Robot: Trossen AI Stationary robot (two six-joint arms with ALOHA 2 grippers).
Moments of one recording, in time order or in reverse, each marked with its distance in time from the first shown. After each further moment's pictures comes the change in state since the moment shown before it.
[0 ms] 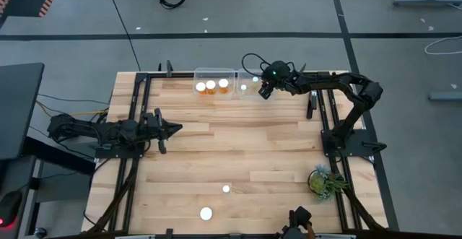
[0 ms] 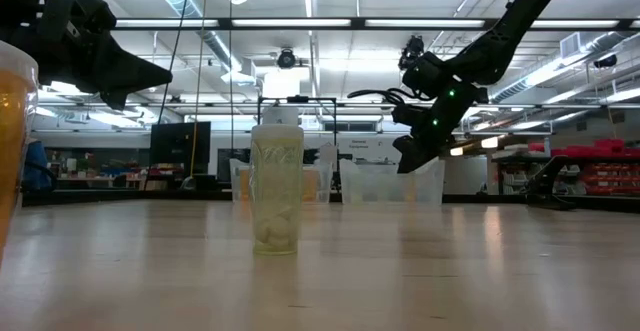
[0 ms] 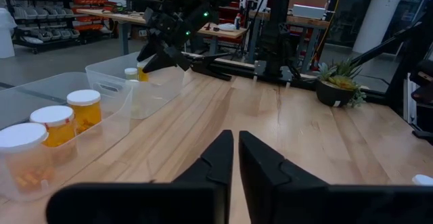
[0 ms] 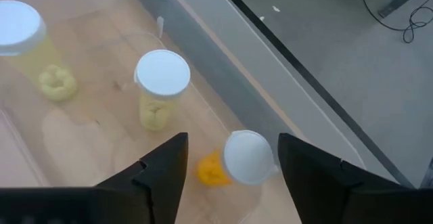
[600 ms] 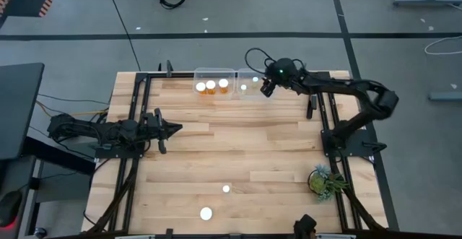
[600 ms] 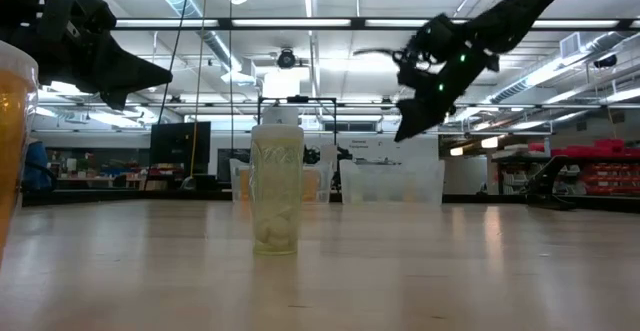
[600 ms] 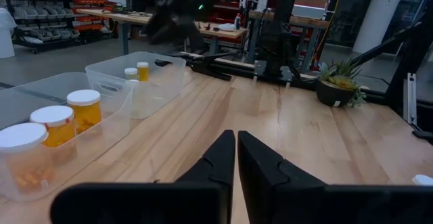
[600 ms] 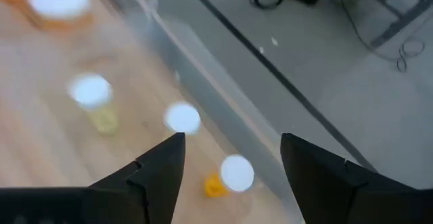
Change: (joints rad) left arm 0.000 0.000 0.000 0.000 0.000 0.000; right arm 0.055 -0.204 0.000 -0.081 -0.001 0.013
